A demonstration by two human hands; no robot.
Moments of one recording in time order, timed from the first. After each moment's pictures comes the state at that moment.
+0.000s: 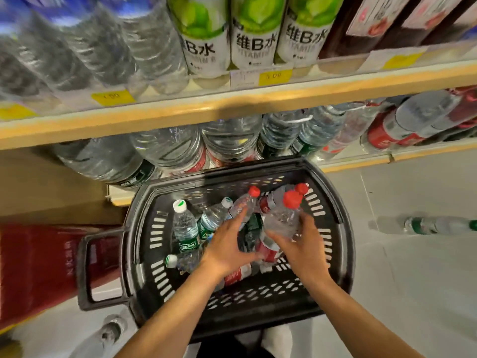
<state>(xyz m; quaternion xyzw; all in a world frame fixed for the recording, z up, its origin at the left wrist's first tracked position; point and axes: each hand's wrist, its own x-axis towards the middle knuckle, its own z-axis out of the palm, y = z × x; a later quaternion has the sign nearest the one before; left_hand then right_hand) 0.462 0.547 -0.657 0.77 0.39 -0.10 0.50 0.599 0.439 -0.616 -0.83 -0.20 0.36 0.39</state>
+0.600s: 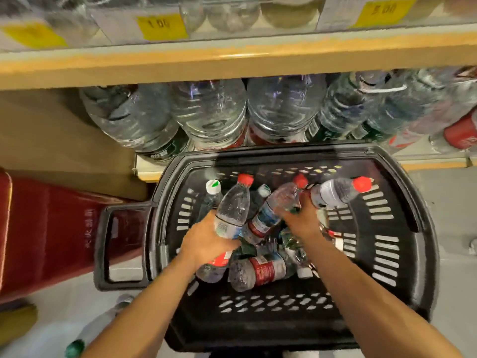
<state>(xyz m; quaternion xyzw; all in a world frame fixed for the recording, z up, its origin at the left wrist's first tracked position) 0.363 0.597 -0.723 0.65 0.58 -0.11 0.47 0.573 0.520 -0.750 -0.82 -0.16 0.43 0.34</state>
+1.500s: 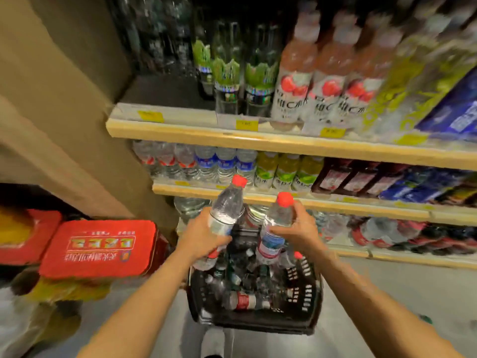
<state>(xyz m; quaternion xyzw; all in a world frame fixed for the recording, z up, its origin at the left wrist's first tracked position) 0.367 0.593 -0.302 0.72 0.57 0.05 0.39 0.591 0.511 -0.291 -0.74 -0.41 0.39 0.38</state>
